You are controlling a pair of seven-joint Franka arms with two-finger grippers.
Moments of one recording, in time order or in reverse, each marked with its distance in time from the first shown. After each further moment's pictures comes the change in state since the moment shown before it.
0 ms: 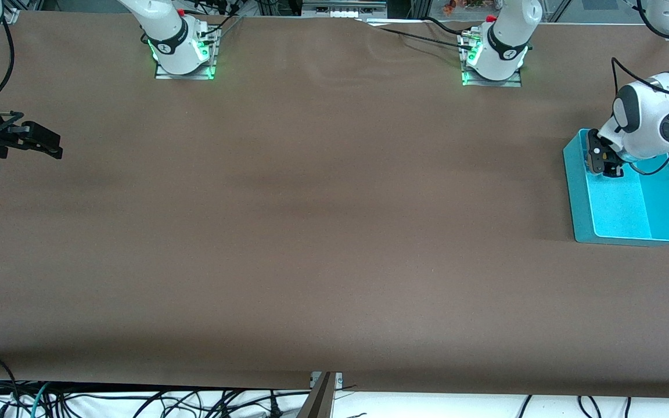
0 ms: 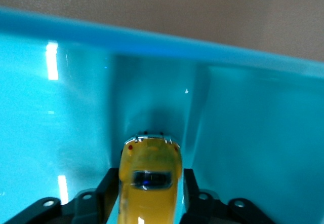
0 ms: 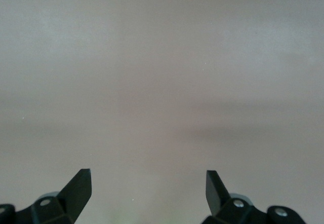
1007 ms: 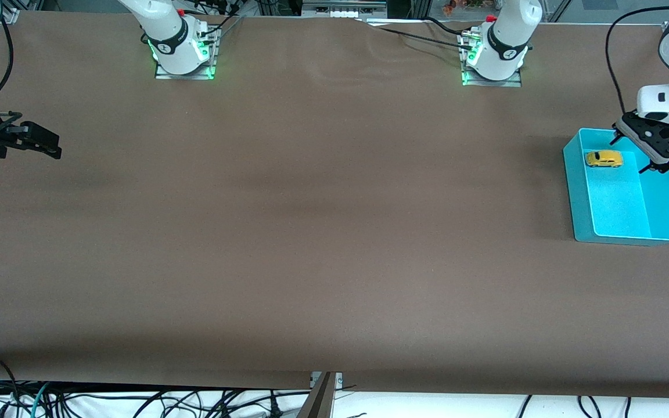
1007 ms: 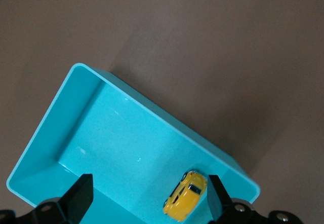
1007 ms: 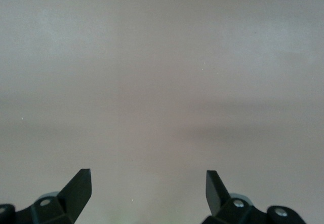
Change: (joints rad) left arm -0.125 -0.532 -0.088 0.052 -0.091 -0.318 -0.618; right arm -0.004 0.000 0.000 0.000 0.000 0.000 0.000
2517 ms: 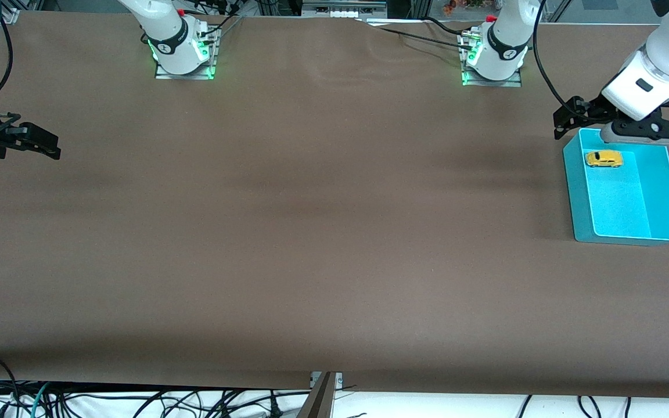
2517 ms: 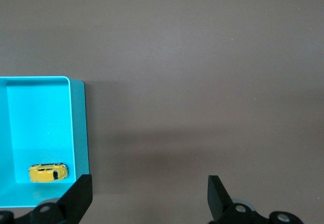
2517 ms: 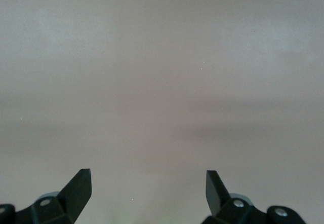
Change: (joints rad) left arm -0.009 0.064 -0.399 0.517 -0.166 -0.550 -1.168; right arm -0.004 0.003 0.000 -0.001 0.000 0.000 0.000
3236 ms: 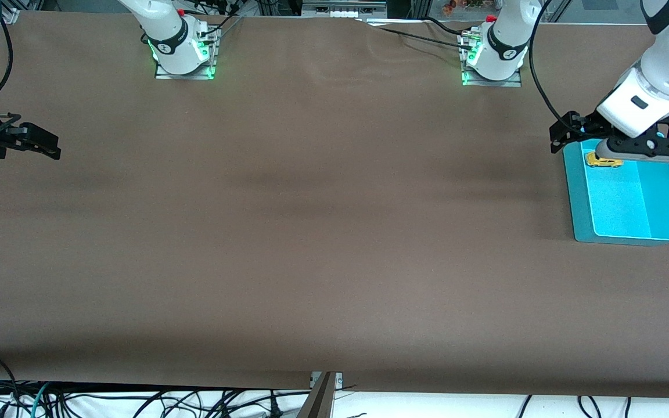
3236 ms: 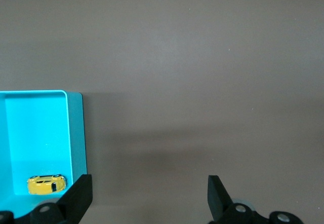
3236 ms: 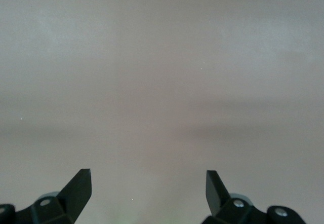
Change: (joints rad) left arm 0.050 0.085 -0.063 0.085 0.000 0.007 -0.001; right arm 0.000 0.000 0.000 0.000 0.000 0.000 0.000
